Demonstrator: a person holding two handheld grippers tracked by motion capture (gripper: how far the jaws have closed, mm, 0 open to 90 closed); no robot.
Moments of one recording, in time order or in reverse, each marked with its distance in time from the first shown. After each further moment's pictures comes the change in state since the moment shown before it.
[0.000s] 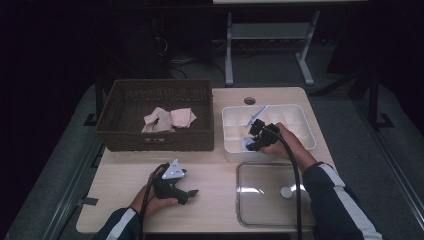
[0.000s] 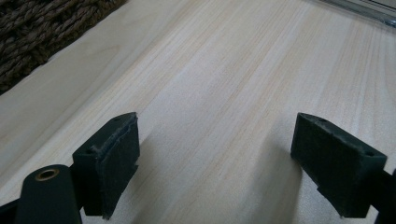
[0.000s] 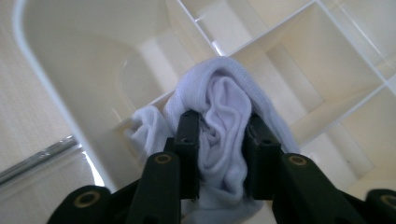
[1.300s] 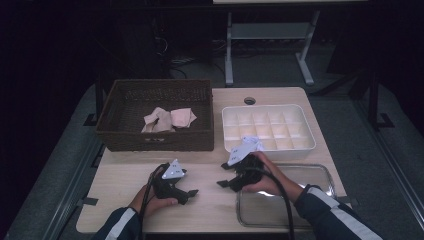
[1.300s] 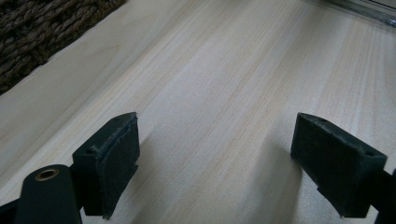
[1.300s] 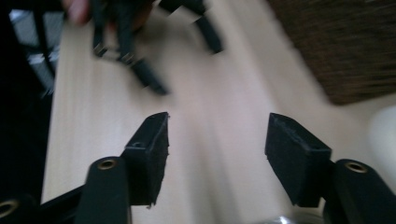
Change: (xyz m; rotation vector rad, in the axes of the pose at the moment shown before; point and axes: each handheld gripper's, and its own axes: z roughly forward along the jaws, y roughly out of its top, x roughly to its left) left arm 0.000 0.000 0.000 -0.002 -0.002 -0.001; right arm 0.127 -0.012 -0.005 -0.315 0.221 -0.254
